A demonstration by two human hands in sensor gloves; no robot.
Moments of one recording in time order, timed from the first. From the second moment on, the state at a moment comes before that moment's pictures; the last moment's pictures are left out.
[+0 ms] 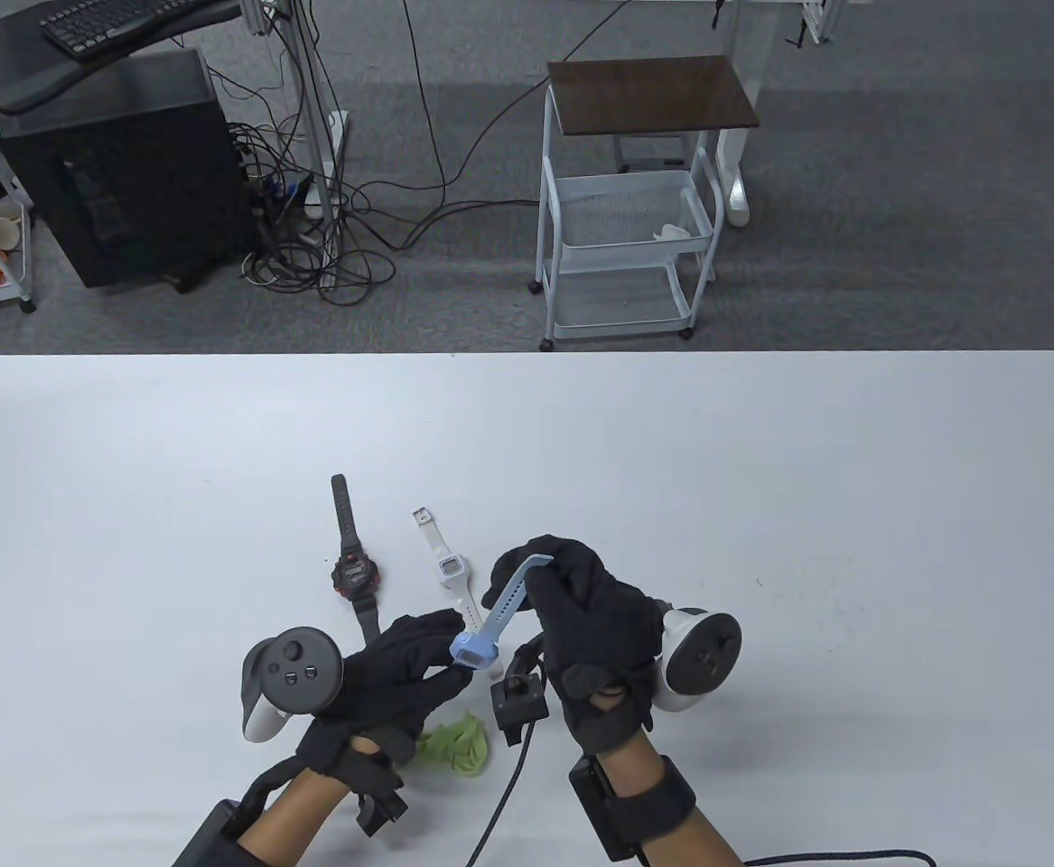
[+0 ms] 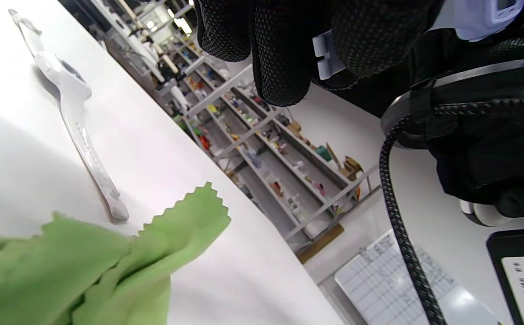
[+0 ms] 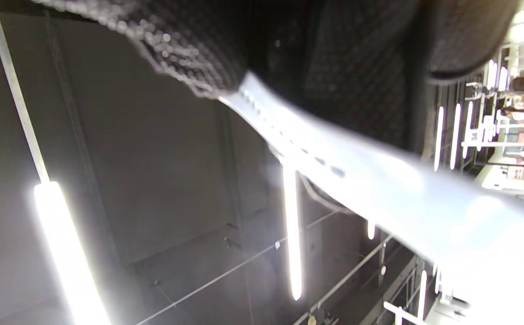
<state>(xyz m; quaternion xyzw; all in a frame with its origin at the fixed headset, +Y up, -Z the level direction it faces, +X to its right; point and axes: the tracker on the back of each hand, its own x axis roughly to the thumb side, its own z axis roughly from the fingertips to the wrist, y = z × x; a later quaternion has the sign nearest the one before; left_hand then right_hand) -0.192 -0.733 -0.264 -0.04 -0.28 0.48 0.83 0.064 -0.635 -0.281 0.24 -0.26 0.61 0.71</state>
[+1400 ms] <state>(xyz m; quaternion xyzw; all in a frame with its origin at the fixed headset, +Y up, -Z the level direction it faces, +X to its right) -0.227 -0.645 -0.287 0.09 -0.23 0.65 0.72 0.005 -0.739 -0.260 0.28 -0.01 0.82 0.50</state>
